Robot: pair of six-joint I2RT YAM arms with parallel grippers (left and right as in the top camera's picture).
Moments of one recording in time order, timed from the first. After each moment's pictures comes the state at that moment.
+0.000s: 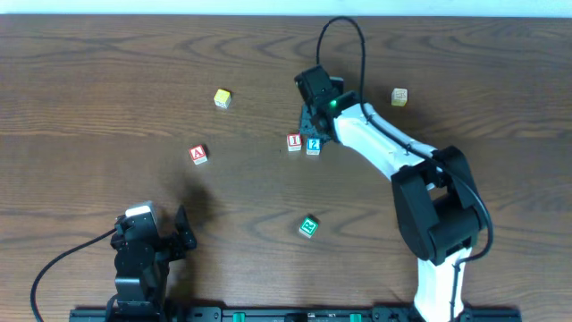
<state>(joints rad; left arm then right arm) -0.05 0.01 0.16 -0.66 -0.14 -0.23 0.48 2.09 1.50 -0.59 0.19 0.59</state>
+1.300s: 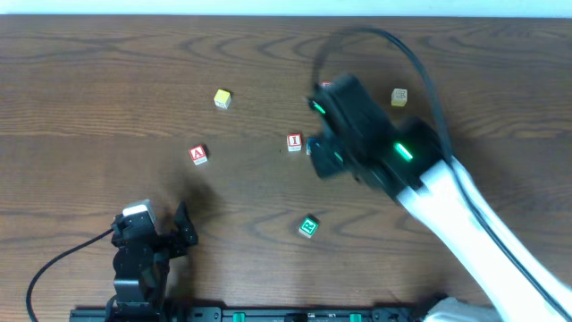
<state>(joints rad) -0.05 0.01 0.16 -0.61 -0.10 -0.31 0.66 1.40 1.46 -1.08 0.07 0.28</state>
